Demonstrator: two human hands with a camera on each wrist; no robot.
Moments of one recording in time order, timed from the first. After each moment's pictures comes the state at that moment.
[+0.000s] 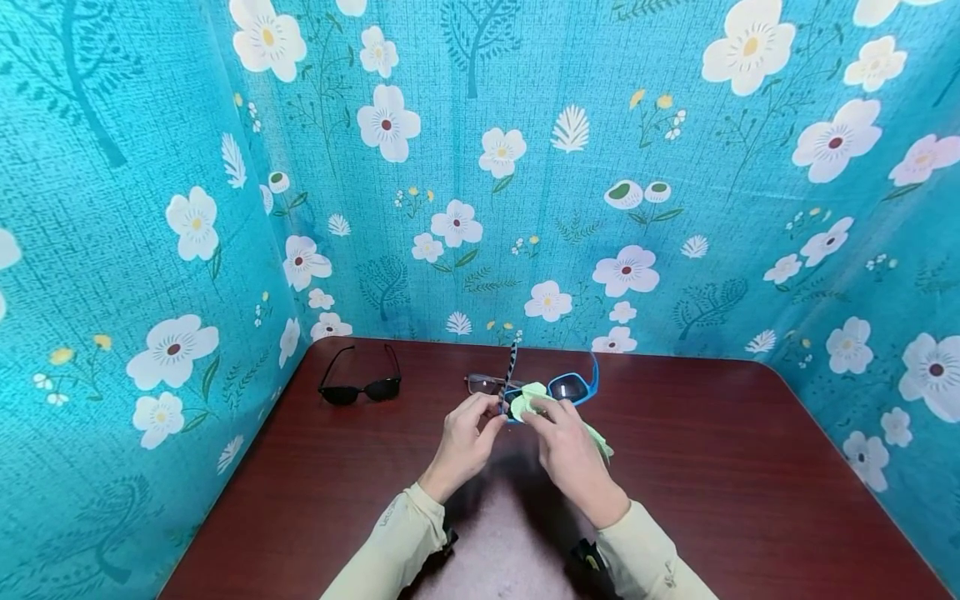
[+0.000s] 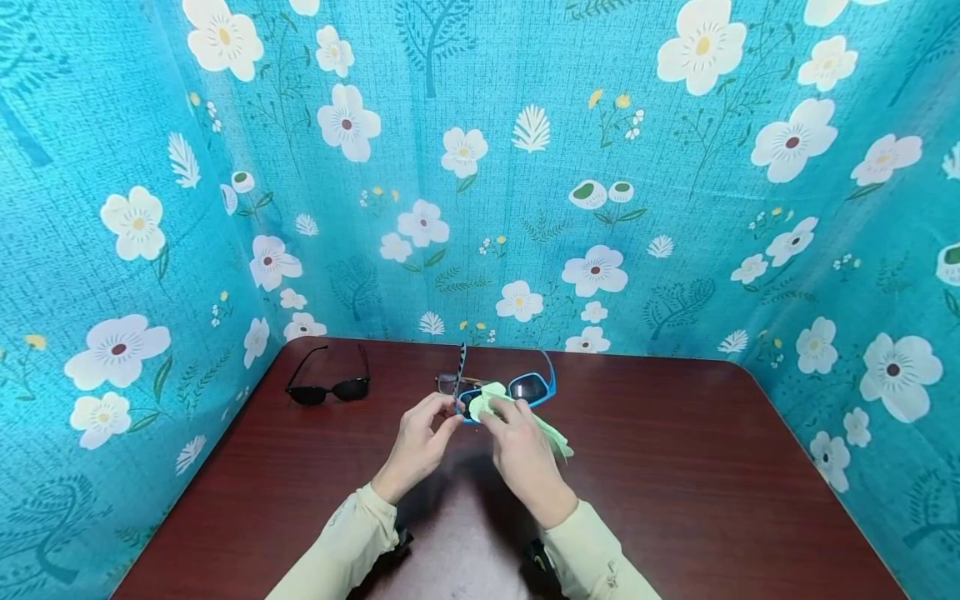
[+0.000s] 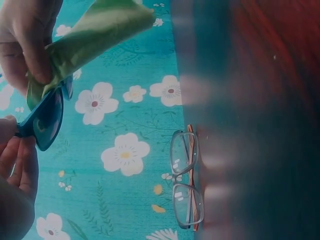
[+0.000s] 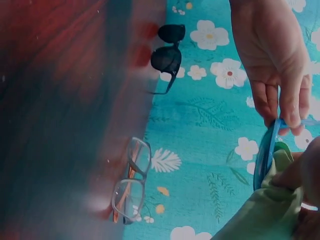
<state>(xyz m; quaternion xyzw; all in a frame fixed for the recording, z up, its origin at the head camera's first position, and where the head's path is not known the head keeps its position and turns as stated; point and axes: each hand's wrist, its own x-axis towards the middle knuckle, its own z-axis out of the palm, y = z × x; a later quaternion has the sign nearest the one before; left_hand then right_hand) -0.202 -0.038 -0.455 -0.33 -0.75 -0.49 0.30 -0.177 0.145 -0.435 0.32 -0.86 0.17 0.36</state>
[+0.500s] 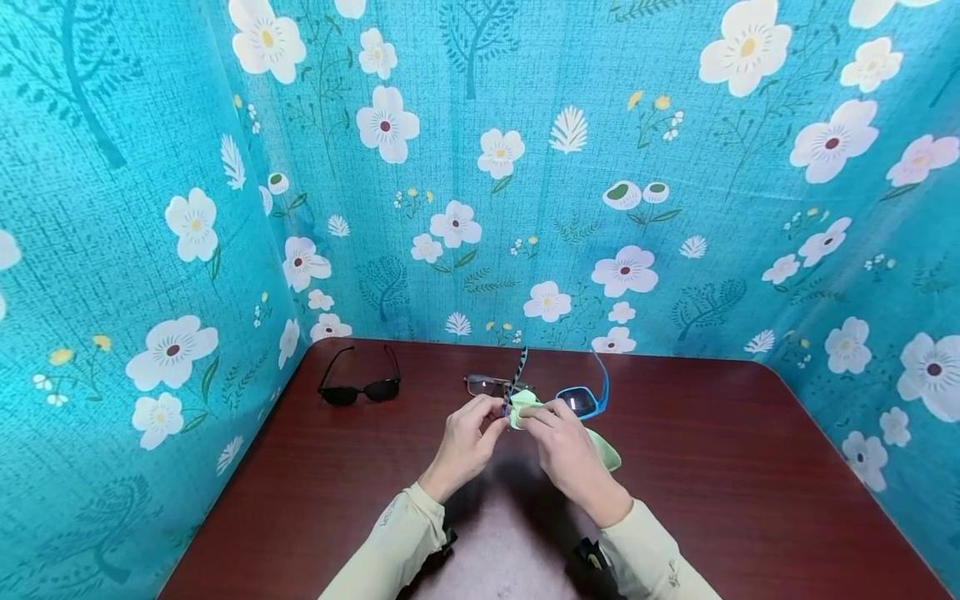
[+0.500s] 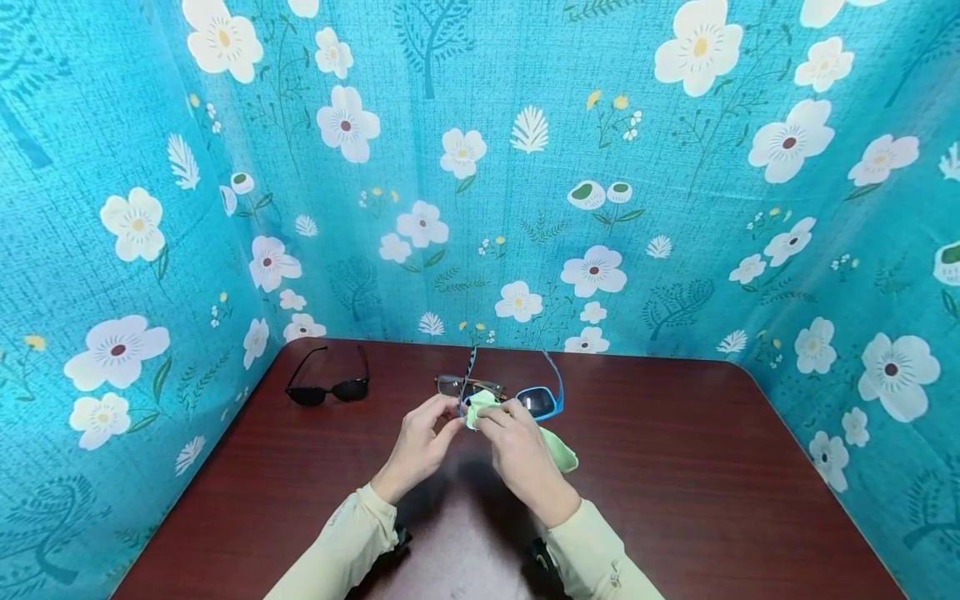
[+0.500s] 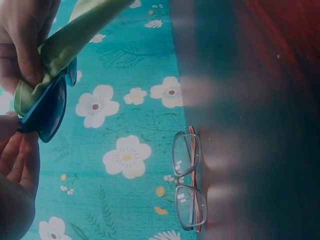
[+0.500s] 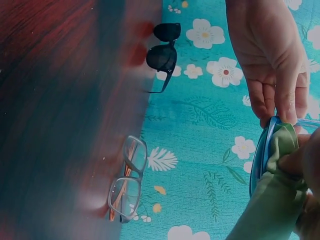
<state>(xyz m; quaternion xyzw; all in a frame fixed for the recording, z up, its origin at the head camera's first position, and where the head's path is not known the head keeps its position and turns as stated) -0.200 -0.036 -0.453 -0.34 -0.77 -0.46 0.29 -0.178 0.149 -0.432 0.38 -0.84 0.17 0.34</state>
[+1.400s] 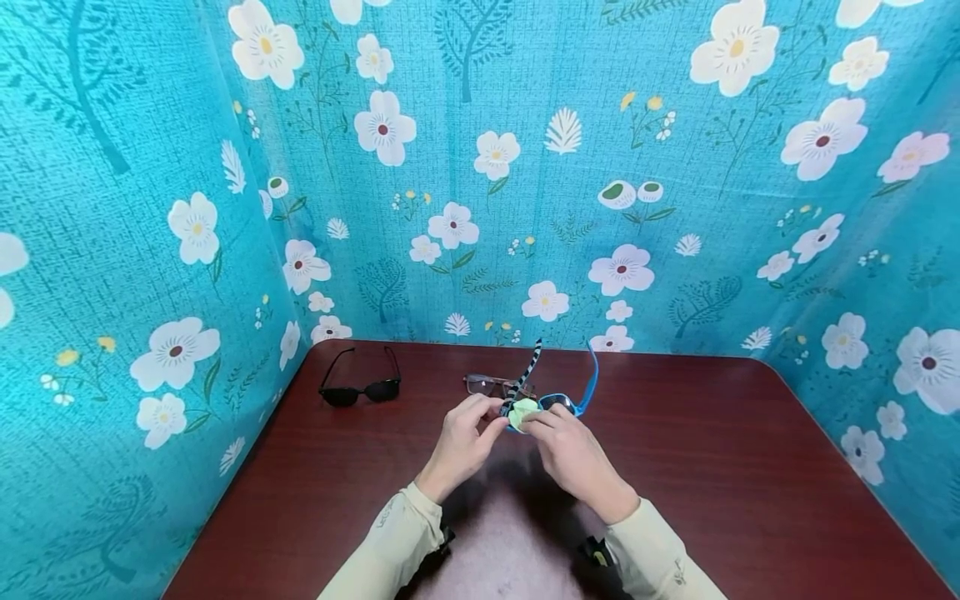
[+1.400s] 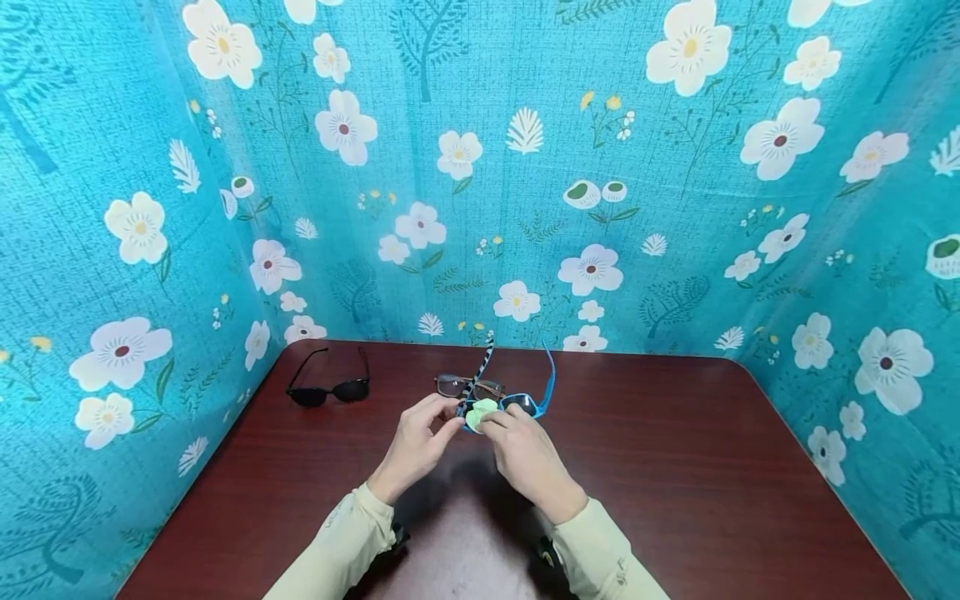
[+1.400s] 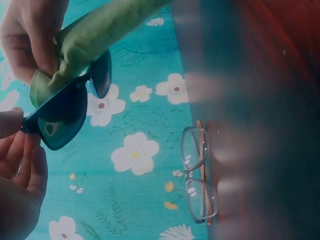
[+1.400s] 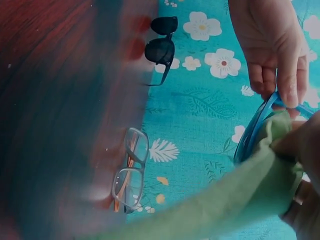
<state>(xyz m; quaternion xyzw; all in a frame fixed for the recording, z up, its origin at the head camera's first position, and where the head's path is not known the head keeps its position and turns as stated) -0.192 -0.040 -0.444 -0.34 -0.77 -0.45 0.28 -0.168 0.157 -0.430 0.36 -0.87 0.15 0.29</state>
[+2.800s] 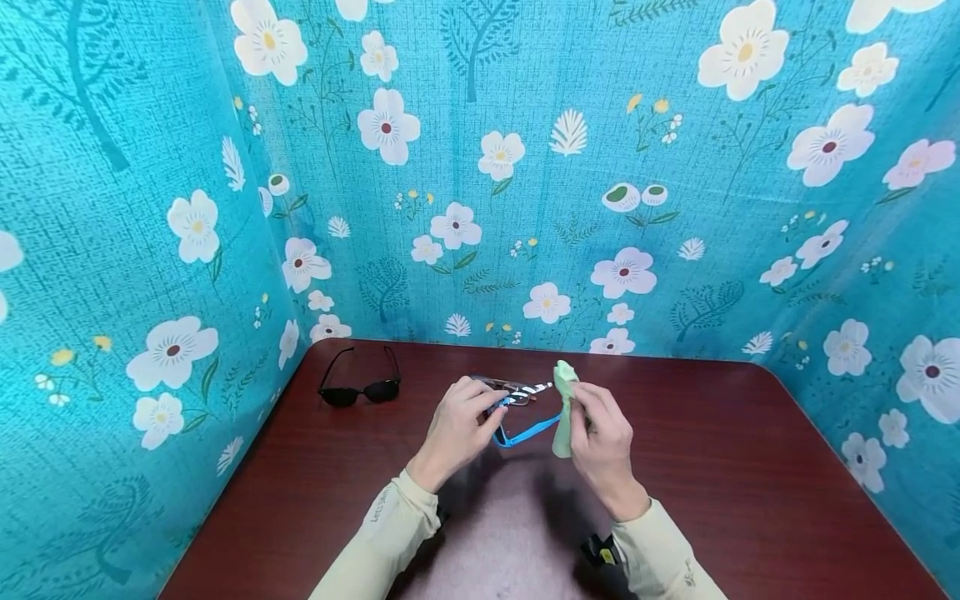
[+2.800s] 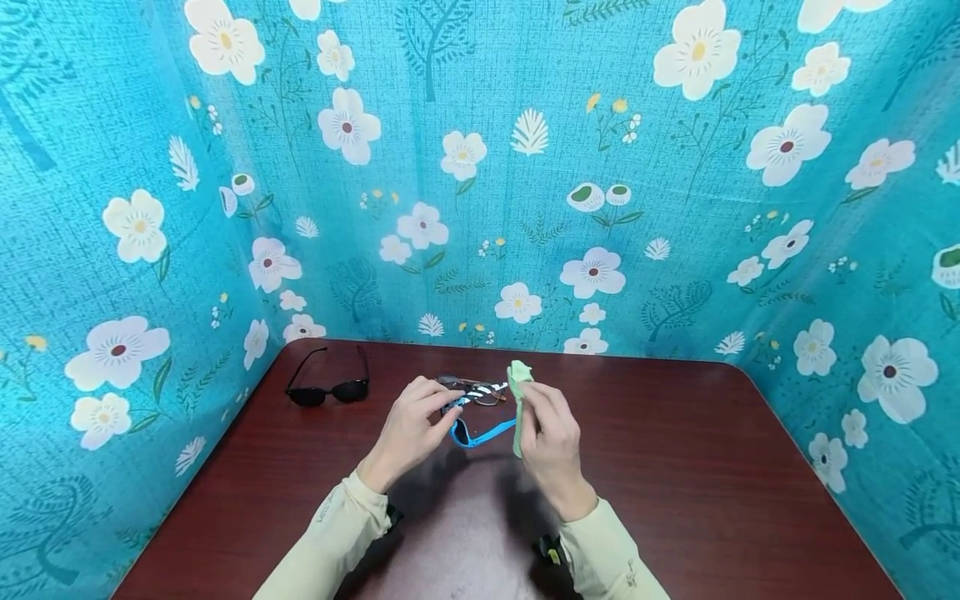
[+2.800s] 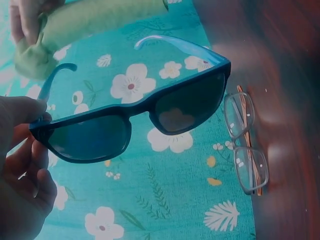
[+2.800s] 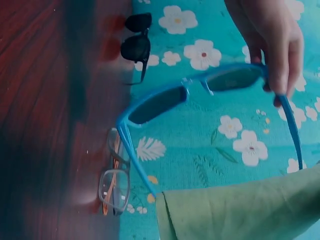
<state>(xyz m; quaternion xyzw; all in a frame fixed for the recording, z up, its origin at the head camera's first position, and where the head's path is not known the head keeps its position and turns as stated) -0.200 -0.048 -0.412 -0.36 -0.81 -0.31 0.35 -0.180 0.161 -0.418 0.26 -0.71 0.37 0.54</state>
